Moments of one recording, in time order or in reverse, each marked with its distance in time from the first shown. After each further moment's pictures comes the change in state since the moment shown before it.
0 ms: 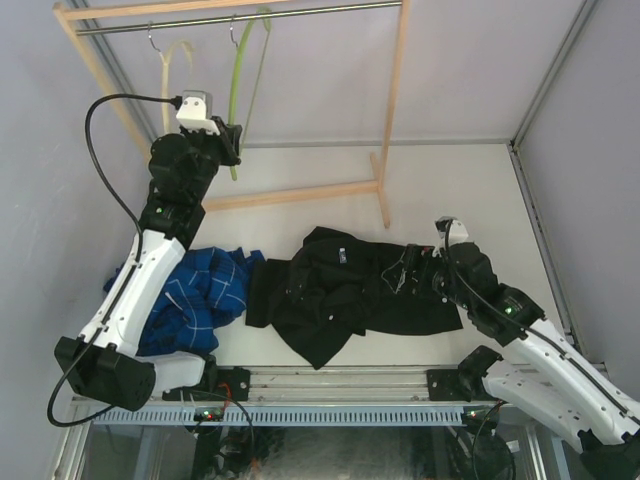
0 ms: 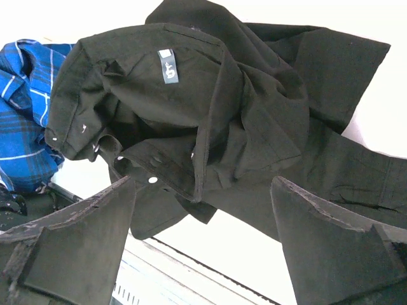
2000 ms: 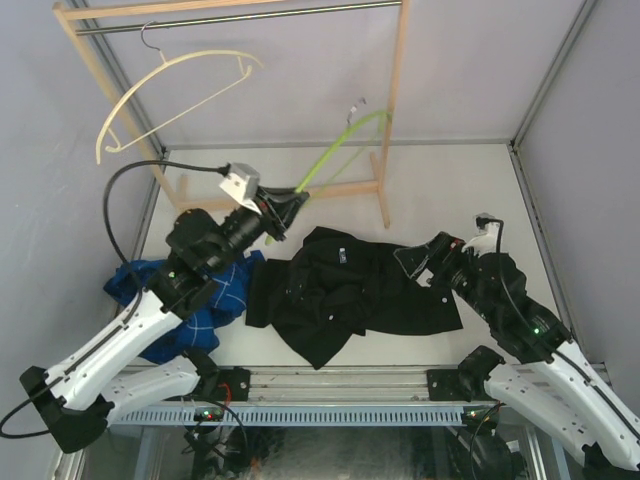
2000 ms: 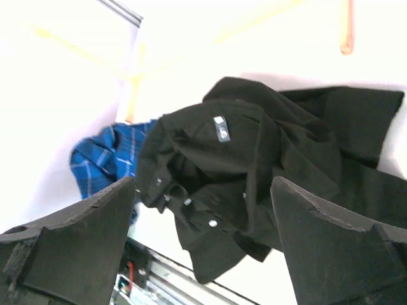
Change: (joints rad) left arm -0.447 -0.325 -0.280 0.109 0.050 -0.056; right arm 0.006 -0.128 0.031 0.054 0.103 0.169
